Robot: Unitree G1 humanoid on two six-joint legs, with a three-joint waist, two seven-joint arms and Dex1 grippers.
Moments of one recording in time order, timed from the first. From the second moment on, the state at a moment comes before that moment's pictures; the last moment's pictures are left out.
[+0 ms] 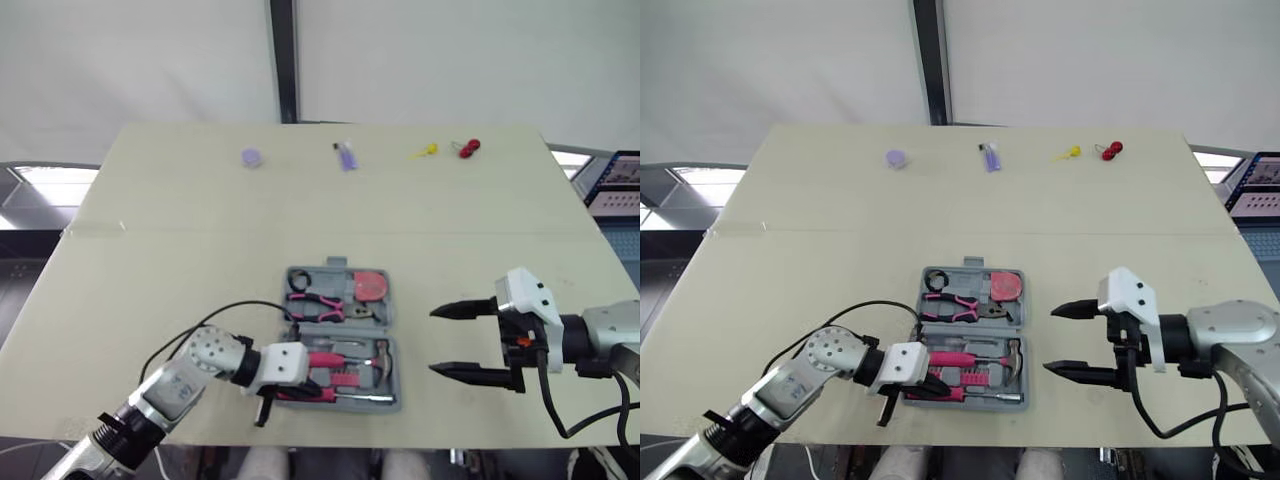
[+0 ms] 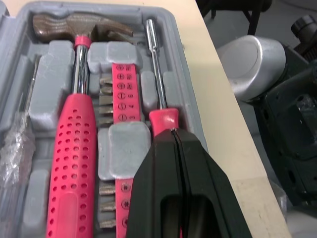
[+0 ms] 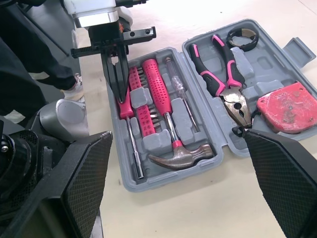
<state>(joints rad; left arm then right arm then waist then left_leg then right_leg) -0.23 0.67 -0.51 -0.15 -0.09 0.18 -1.06 0.01 -1.04 -0.24 -0.54 0.69 0.66 1.16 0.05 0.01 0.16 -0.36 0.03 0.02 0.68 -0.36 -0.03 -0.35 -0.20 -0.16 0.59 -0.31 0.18</state>
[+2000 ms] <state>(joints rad) -0.09 0.71 0.15 0.05 -0.27 0.35 -0.83 -0.11 -0.74 -0.19 0.05 0.44 0.39 1.00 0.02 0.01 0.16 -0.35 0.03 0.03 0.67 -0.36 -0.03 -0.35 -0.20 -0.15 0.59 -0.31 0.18</state>
